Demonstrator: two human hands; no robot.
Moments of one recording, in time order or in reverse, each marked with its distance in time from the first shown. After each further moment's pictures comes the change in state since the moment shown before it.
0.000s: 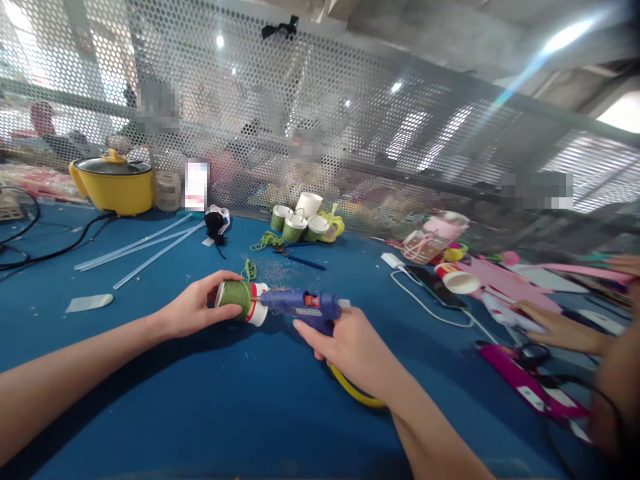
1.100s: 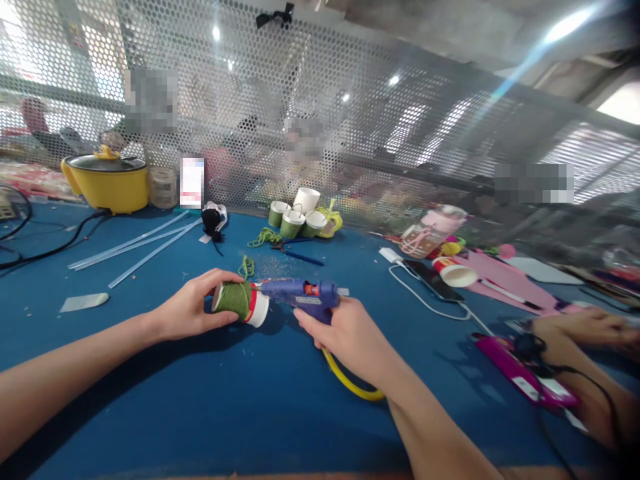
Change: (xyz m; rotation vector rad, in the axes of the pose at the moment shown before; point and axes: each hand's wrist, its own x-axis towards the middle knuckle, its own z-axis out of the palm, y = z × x) left_hand -0.003 0.004 -0.003 0.362 0.011 0.233; right_hand 0.004 -0.004 -0.003 -0.033 0.033 0.046
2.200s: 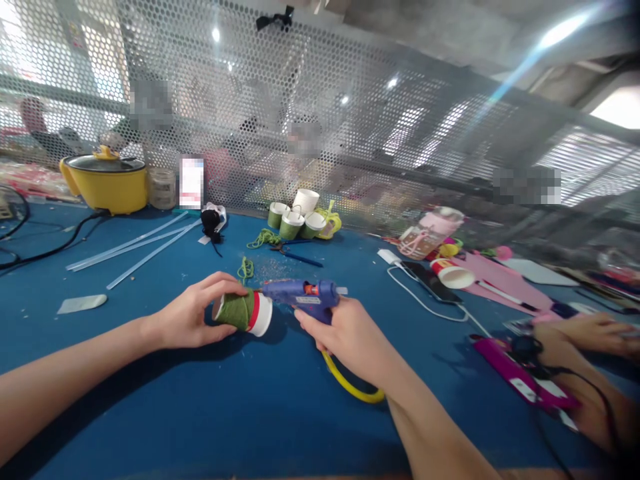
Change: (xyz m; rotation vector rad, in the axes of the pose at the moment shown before) left_hand -0.002 0.006 0.001 0.154 0.014 0.233; right_hand -0.001 -0.003 -0.003 -0.008 -0.027 0.036
